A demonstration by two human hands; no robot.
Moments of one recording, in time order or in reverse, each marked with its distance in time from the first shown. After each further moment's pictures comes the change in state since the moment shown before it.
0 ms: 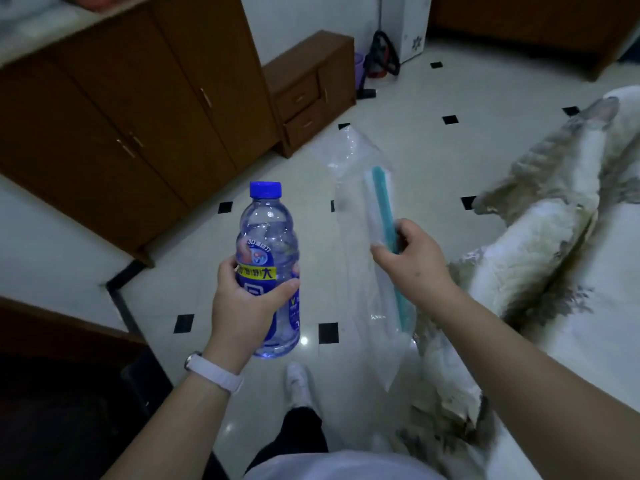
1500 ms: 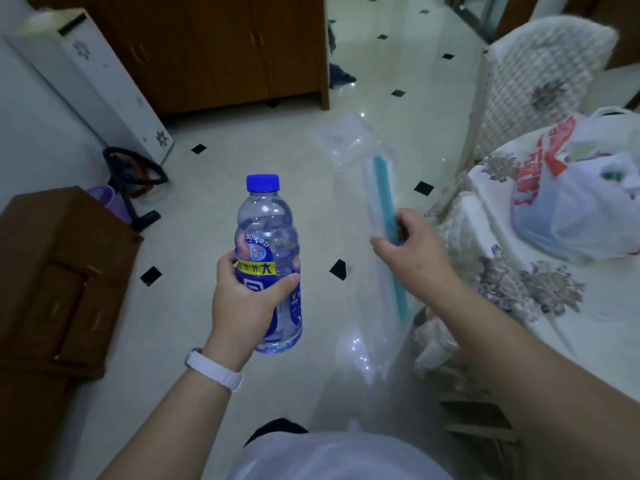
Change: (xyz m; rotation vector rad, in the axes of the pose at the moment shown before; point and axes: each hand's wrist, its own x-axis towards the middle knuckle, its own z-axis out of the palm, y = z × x) left_hand 0.484 0.267 0.525 0.061 -0.798 0.291; right_hand 0.514 0.066 -0.241 -0.030 0.796 0.381
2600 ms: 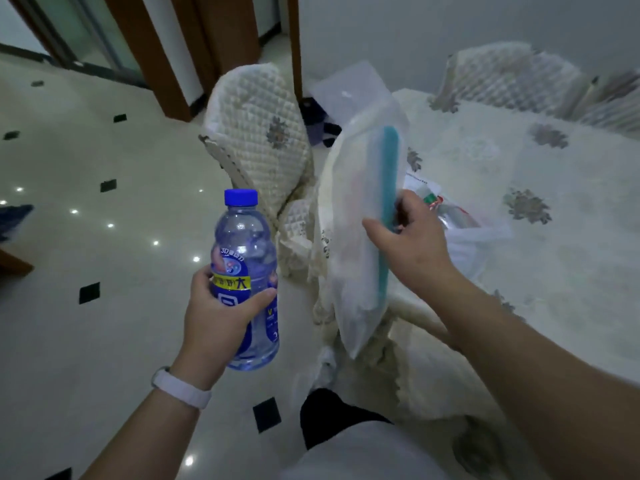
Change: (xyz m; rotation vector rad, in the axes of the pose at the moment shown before) left_hand 0.387 0.150 0.408 0.128 -1.036 0.247; right_hand 0.309 0.048 -0.142 -0.030 1.021 0.419
